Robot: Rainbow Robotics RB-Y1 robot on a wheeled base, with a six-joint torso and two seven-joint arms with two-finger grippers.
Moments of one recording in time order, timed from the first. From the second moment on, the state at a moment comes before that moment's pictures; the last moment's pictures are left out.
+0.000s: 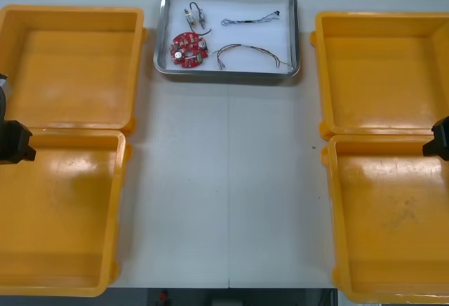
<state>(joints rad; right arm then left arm) -0.23 -0.97 -0.15 -2.13 -0.96 1.81 1.07 -0.24 1.34 -0.15 -2.05 1.15 1.46 -0.89</state>
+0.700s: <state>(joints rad) -0.19 -0.91 -0.19 -2.10 -0.95 1.78 1.15 -0.24 1.34 -0.15 -2.05 1.15 1.46 -0.89</state>
